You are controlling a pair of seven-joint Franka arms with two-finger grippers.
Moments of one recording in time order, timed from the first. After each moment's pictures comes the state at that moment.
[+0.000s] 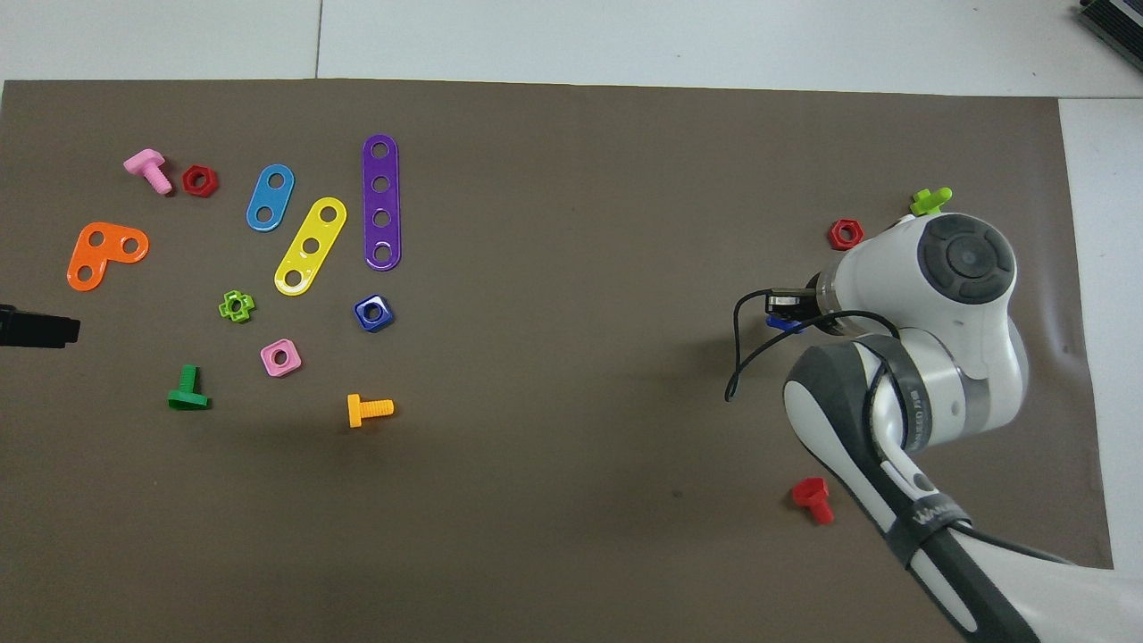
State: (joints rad) left arm 0.01 -0.16 0.07 -1.88 0.02 1.83 0.32; right arm 0.16 0.14 0.00 -2.06 -0.05 2.23 0.31
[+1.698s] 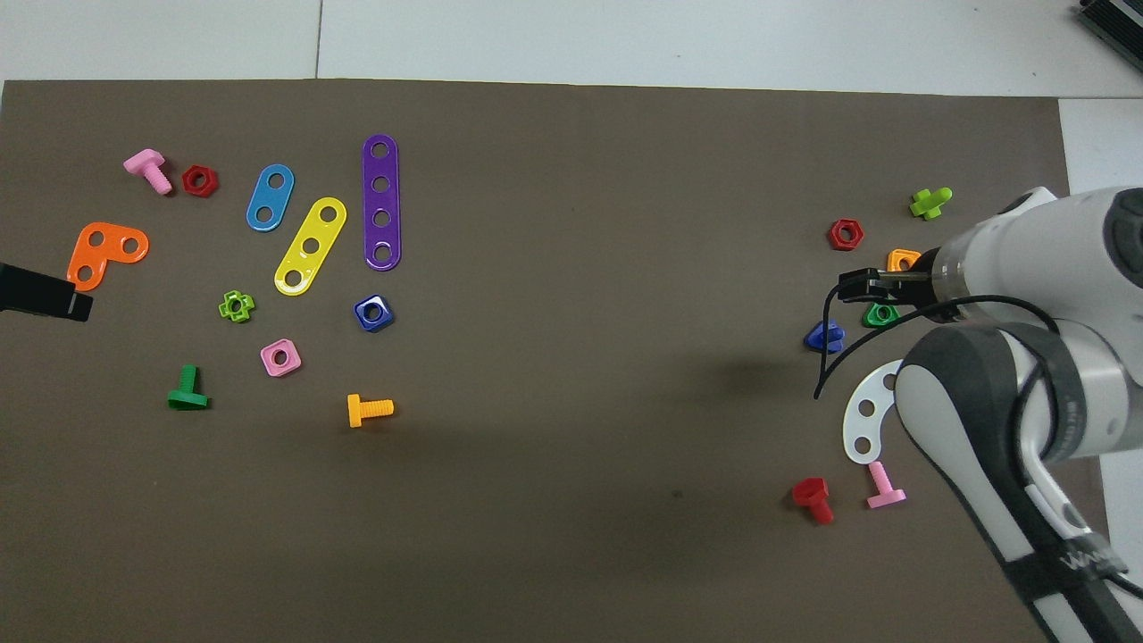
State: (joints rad) left arm -0.06 0.01 0.07 -1.49 -0.06 1.47 0.22; right arm 0.07 0.00 0.01 -1.99 -0.05 2.07 0.20
